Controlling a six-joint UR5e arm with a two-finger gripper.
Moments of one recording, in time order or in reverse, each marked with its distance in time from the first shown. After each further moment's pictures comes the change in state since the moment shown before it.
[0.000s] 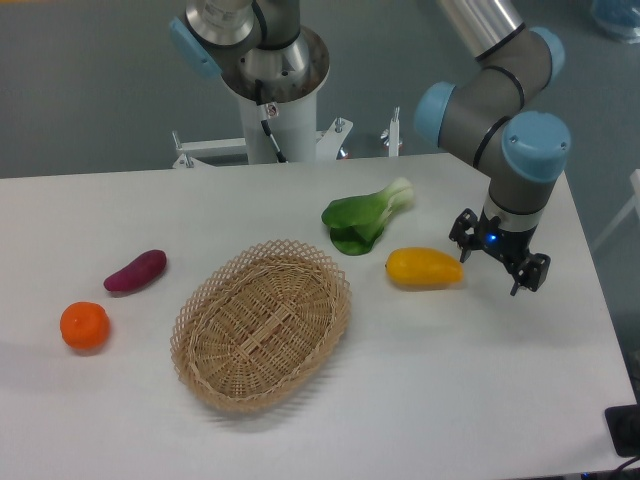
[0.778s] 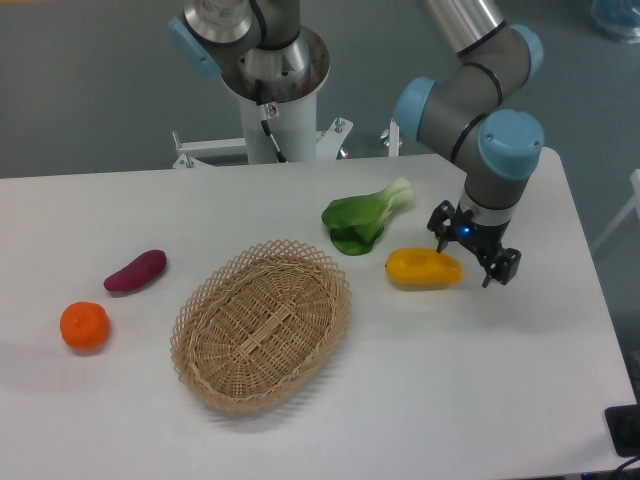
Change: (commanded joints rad) arm -0.035 0.029 -0.087 0.003 -0.009 0.051
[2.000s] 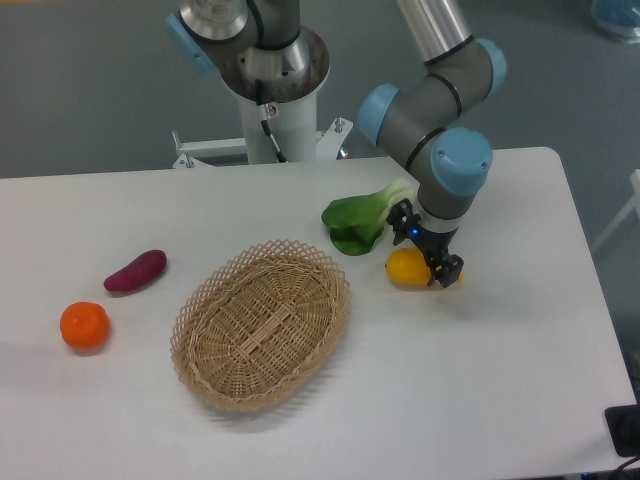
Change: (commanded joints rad) arm -0.048 0.031 -0.132 0.002 0.014 0.078
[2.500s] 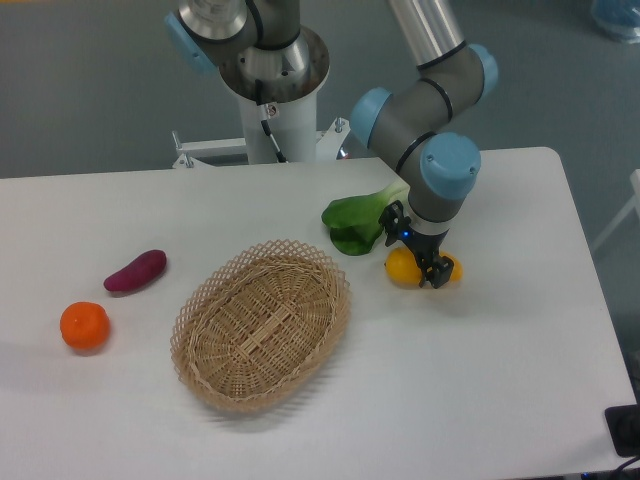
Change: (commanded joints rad) arm 0.000 -0.011 -0.041 0.095 0.000 -0.002
